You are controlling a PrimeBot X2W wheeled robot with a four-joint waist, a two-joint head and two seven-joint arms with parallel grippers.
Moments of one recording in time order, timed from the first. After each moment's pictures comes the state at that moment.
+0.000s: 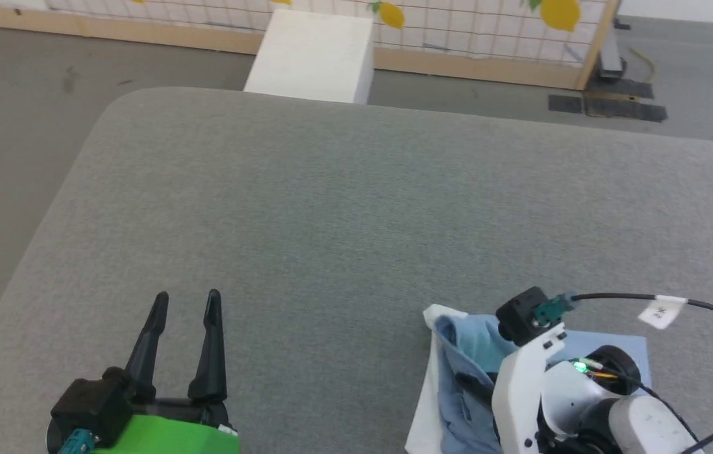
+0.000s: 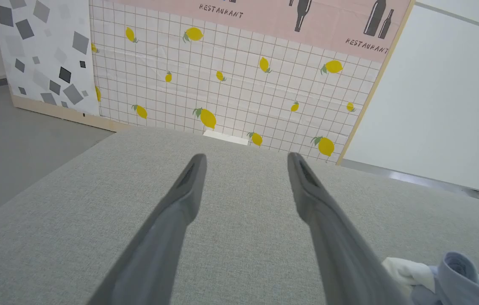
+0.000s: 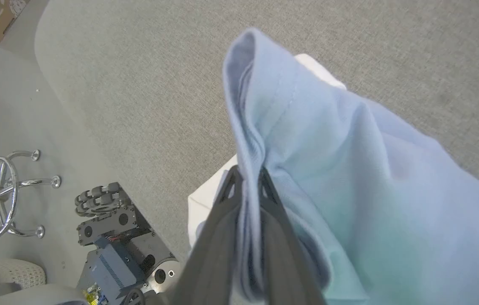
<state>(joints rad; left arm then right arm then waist) 0.14 0.21 -0.18 -0.24 -0.41 0.06 -0.22 -0.11 -0.21 0.36 -0.08 0.48 0.13 0.85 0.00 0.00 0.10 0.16</state>
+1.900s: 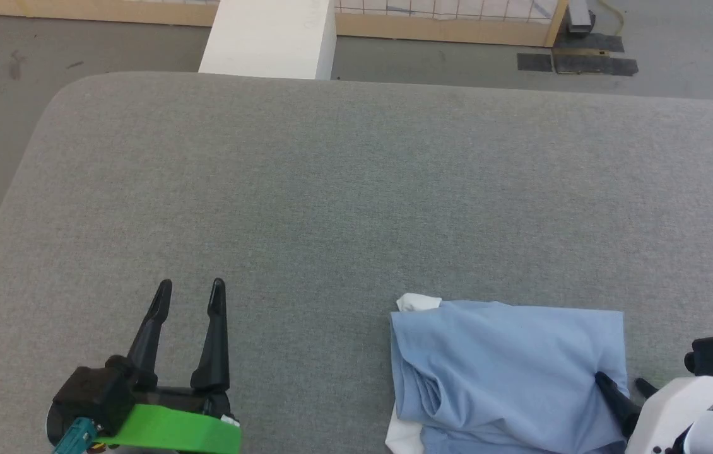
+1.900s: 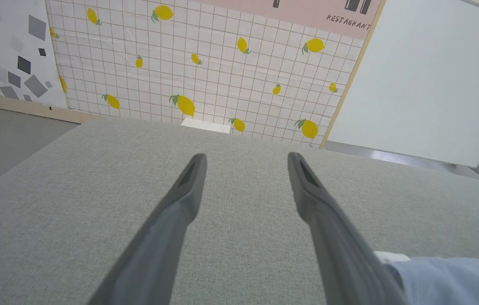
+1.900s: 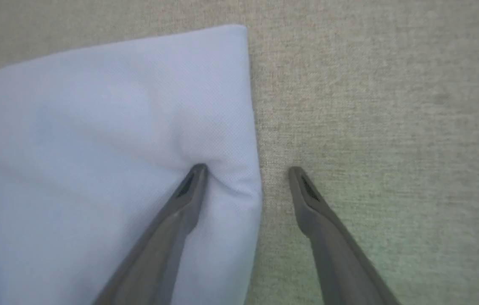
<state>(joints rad) 0.11 0.23 -0.20 -0.25 -0.41 0.07 -0.21 0.08 -0.10 -0.18 0.07 0.36 0.13 0.57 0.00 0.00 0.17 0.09</state>
